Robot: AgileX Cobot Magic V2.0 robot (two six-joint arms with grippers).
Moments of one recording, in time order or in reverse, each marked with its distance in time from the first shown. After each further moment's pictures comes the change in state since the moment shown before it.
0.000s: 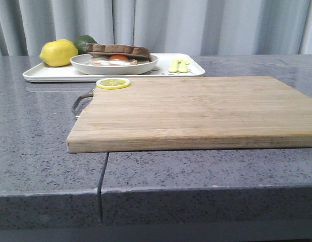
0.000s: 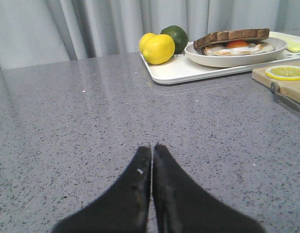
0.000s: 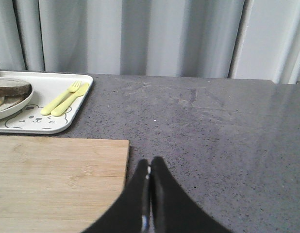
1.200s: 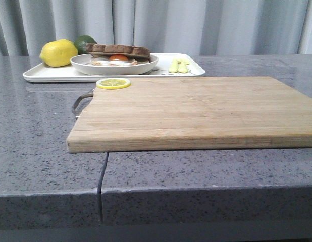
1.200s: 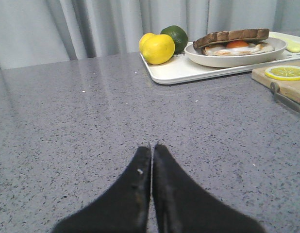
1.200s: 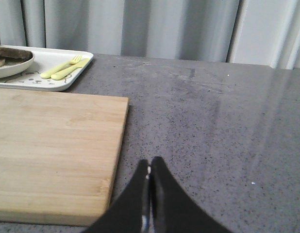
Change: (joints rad) left arm 0.000 0.000 0.000 0.000 0.000 -0.001; right arm 0.000 -0.350 0.362 -0.035 -0.060 0.000
